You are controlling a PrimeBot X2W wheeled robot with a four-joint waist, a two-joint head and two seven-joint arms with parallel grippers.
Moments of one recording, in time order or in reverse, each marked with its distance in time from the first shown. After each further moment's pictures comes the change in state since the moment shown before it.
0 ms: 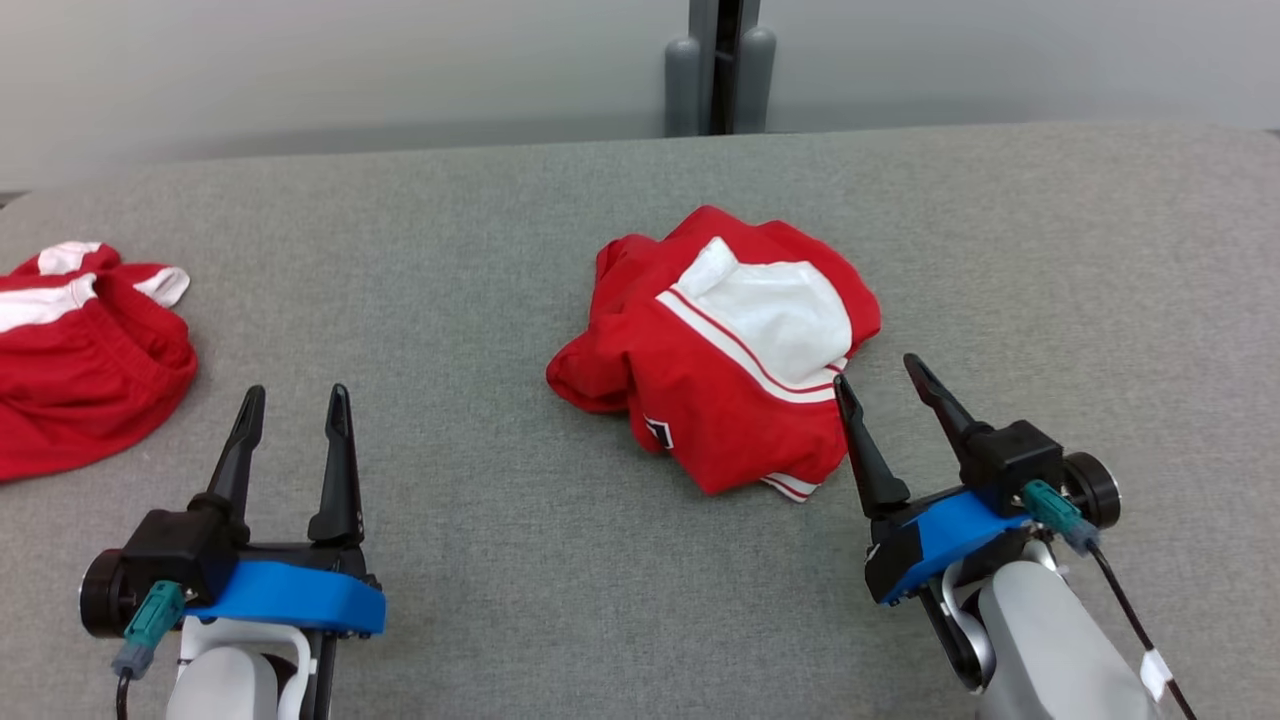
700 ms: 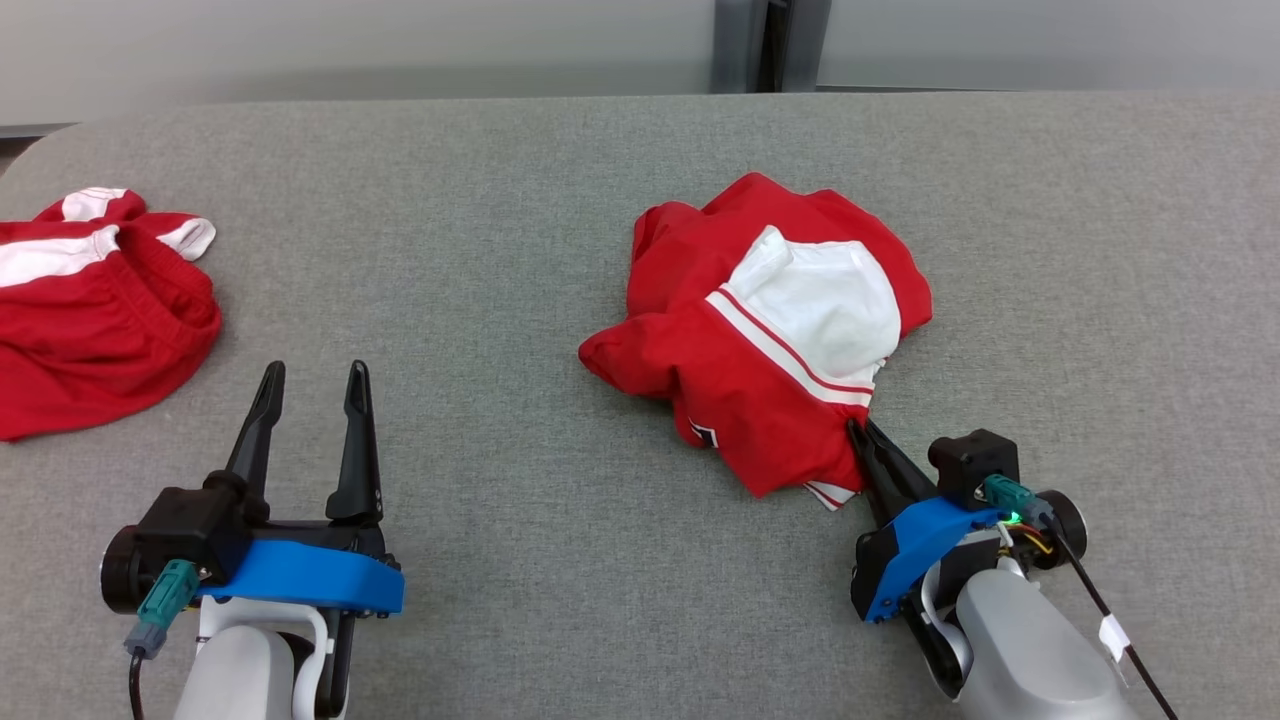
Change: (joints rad) left arm -0.041 -0.001 -0.047 0.003 -0.041 0.023 0.000; right arm -0.135 0.017 0.046 0.394 0.075 0.000 -0.001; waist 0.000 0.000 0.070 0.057
